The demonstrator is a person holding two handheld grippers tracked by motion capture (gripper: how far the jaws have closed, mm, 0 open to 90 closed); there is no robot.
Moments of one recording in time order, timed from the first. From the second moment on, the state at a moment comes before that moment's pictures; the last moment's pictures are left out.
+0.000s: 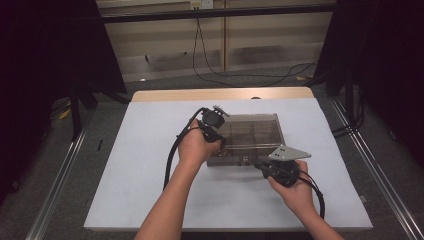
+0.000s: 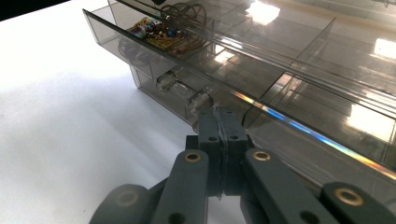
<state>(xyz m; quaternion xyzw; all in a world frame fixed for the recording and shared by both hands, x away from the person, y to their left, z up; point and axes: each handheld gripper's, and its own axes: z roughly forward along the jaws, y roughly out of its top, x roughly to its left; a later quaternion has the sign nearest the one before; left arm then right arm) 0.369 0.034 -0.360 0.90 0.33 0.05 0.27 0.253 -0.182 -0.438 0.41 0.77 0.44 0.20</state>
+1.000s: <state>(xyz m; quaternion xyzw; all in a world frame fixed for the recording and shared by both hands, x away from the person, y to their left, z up) 0.369 0.034 -0.361 0.90 0.33 0.05 0.28 0.263 -0.180 -0.439 0.42 0.77 0.44 0.22</state>
